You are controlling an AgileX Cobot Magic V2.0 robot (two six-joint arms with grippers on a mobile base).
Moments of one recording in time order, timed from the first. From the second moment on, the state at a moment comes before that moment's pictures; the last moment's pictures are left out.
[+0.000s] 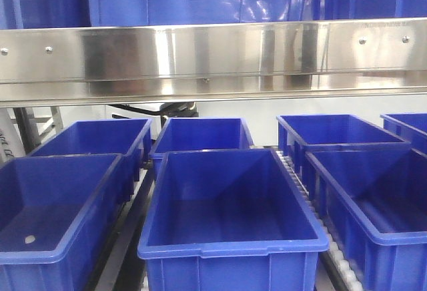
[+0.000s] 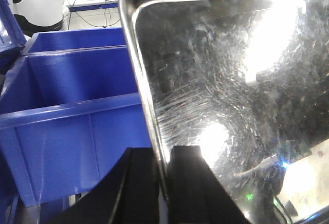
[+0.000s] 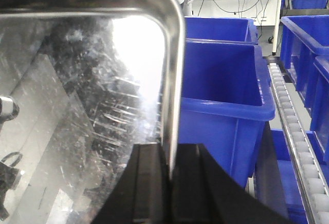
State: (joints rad) left arm -0.58 1.64 -1.79 0.43 0.43 -0.36; right arm 0.19 1.66 -1.79 0.10 0.41 0.04
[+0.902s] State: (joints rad) left arm -0.58 1.69 -1.80 0.45 0.54 -0.37; right arm 0.19 1.67 -1.79 0.11 0.39 0.03
